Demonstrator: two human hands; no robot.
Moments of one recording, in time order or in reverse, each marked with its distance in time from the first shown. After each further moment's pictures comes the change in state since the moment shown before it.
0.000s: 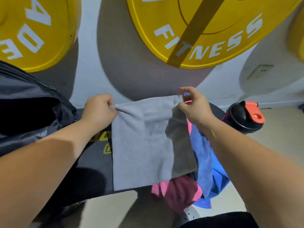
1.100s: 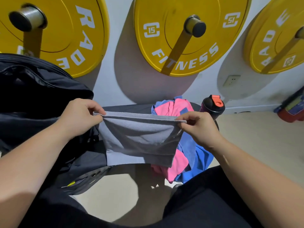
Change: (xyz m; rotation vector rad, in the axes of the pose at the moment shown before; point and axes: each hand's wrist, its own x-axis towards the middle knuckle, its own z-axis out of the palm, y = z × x) left_hand -0.157 0.033 -0.169 -0.108 -0.038 0.053; right_hand -0.206 -0.054 -0.075 -0.027 -0.052 -0.312
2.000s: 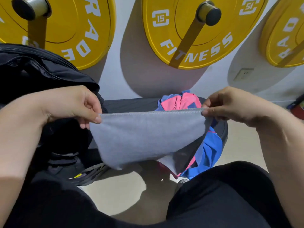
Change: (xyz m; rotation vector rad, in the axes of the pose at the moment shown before) left_hand 0.015 0.013 -0.053 -0.184 -0.670 -0.136; right_hand 0.037 -0.047 -0.076 -0.264 -0.445 0.160
